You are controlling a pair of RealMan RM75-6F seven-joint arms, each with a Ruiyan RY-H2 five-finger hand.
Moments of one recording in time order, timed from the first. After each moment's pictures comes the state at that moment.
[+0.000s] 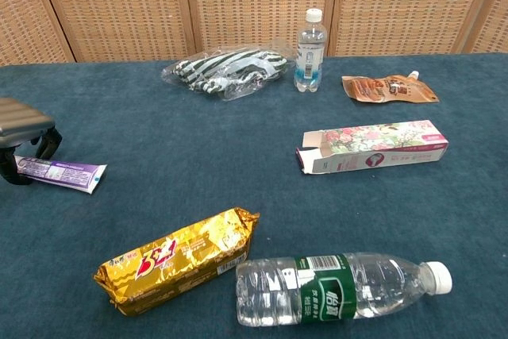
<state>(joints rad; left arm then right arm) -0.67 -1.51 -0.06 -1.11 1.05 0.78 0.62 0.11 -1.28 0.07 -1.47 -1.56 1.54 -0.04</state>
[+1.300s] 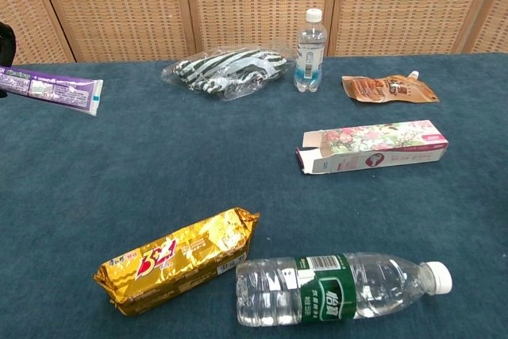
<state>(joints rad) -0.54 -1.27 -0.09 -1.32 1.41 1.21 0.17 0.24 -1.26 0.11 -1.55 -1.56 1.36 -0.06</state>
